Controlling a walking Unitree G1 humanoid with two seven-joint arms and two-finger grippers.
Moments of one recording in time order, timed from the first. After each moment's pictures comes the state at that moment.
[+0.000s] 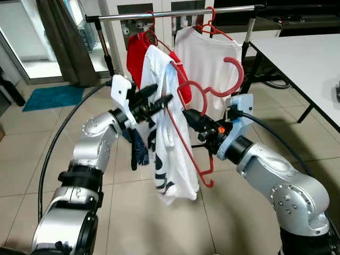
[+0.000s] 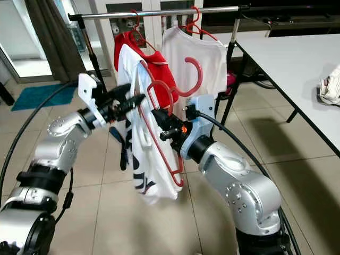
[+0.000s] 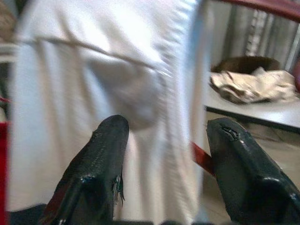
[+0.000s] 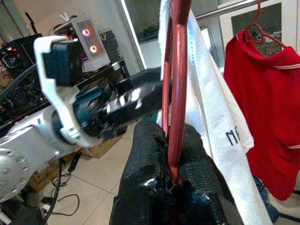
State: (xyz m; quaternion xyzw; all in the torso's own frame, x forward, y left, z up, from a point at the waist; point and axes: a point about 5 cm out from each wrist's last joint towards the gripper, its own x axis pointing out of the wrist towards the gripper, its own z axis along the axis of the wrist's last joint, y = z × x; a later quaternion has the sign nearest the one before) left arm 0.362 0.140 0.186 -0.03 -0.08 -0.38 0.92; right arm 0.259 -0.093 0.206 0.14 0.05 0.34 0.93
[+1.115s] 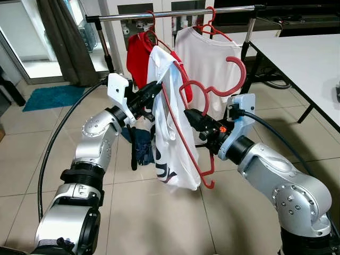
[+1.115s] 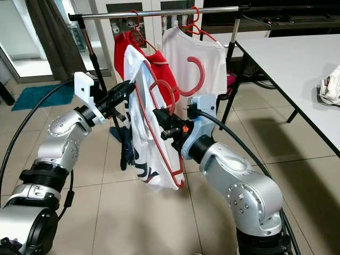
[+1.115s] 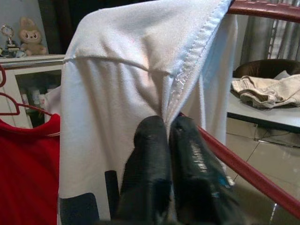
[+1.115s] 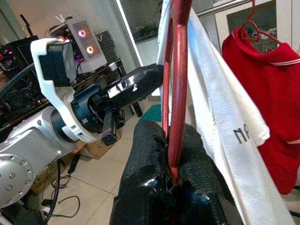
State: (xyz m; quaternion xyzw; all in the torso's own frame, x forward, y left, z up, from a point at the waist) left arm 0.366 0.144 0.184 -0.01 -0.10 -0.35 0.93; right arm 0.259 -0.095 0.206 0.15 0.06 0.33 0.93
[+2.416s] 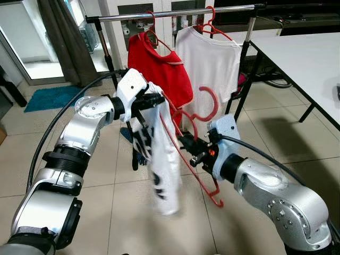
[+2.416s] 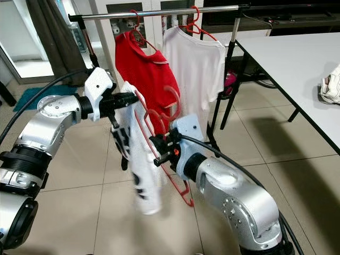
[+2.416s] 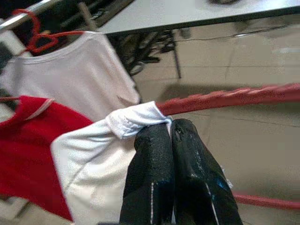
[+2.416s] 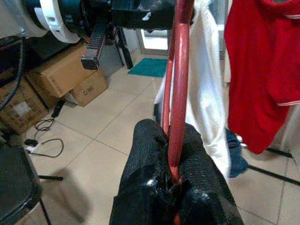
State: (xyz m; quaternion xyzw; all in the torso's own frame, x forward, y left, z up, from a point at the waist) left arm 0.367 0.143 0.207 0.19 0.02 -0.46 0.87; right arm 0.241 -0.086 0.175 0.04 0.14 0.35 0.93
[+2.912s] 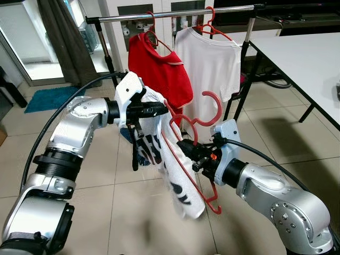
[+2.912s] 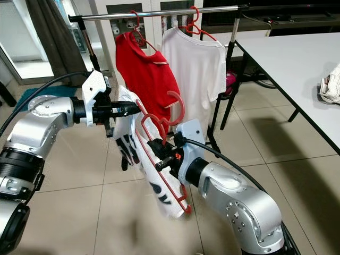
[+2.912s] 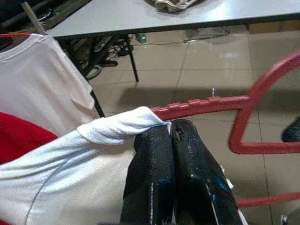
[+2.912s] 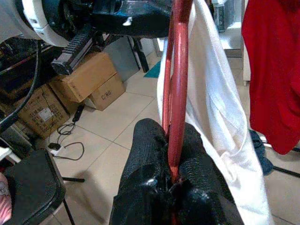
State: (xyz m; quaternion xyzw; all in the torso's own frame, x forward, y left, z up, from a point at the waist) left arm 0.350 0.148 0.211 0.16 0.04 -0.54 0.83; right arm 0.237 -0.089 0.169 0.08 0.14 0.37 0.91
